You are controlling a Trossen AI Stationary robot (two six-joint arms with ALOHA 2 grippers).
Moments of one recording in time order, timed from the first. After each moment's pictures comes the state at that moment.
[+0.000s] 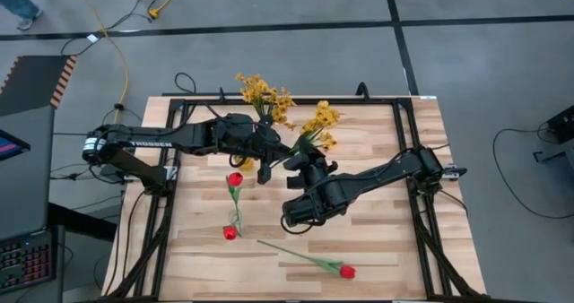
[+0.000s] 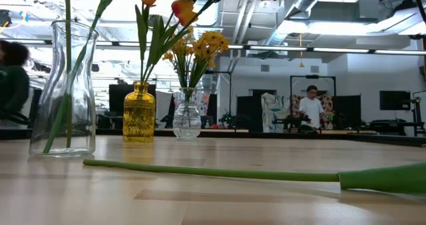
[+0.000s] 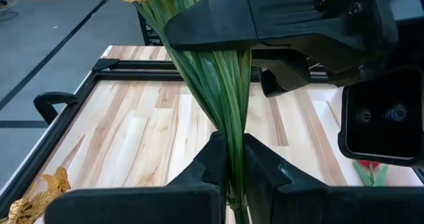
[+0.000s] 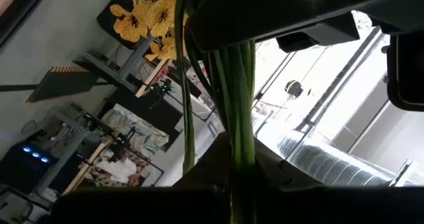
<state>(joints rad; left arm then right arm) 0.08 1.41 1.22 -0.19 0.06 0.01 0.33 2.00 1.94 -1.29 1.58 -0.87</state>
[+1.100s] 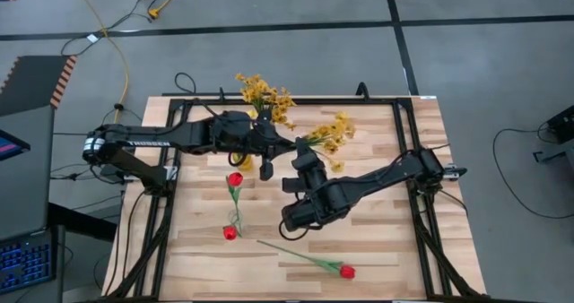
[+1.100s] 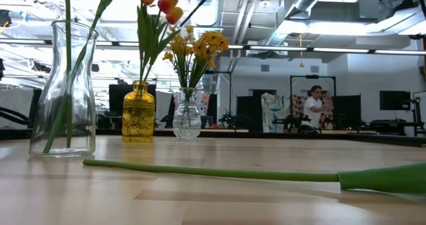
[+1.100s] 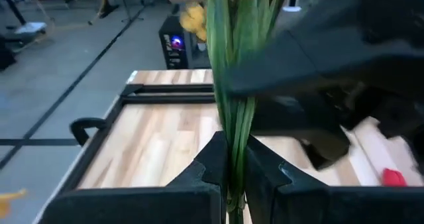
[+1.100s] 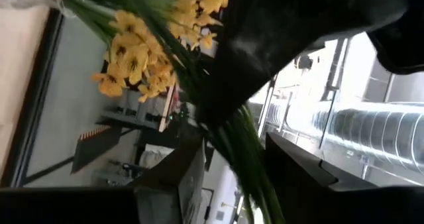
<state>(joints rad) 0.08 1.41 1.30 -0.19 -0.04 0.05 0.38 2.00 1.94 -1.22 1.58 -0.52</state>
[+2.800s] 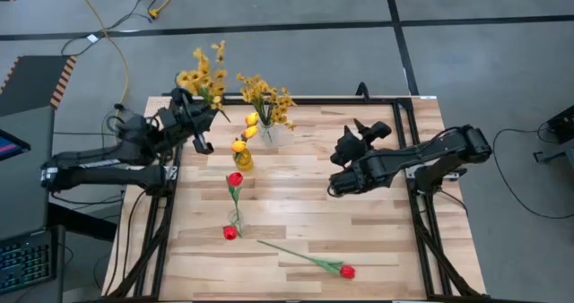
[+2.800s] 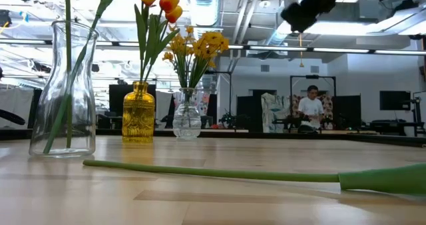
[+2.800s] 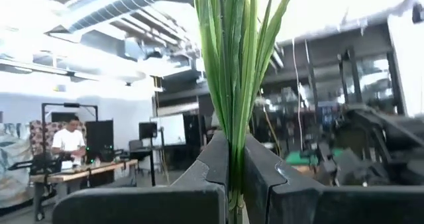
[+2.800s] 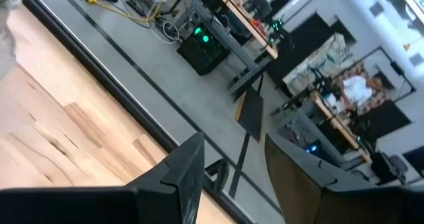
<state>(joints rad) 0.28 0.68 0.50 0.68 -0.14 0.17 0.21 1.54 1.29 -1.39 1.36 0.89</state>
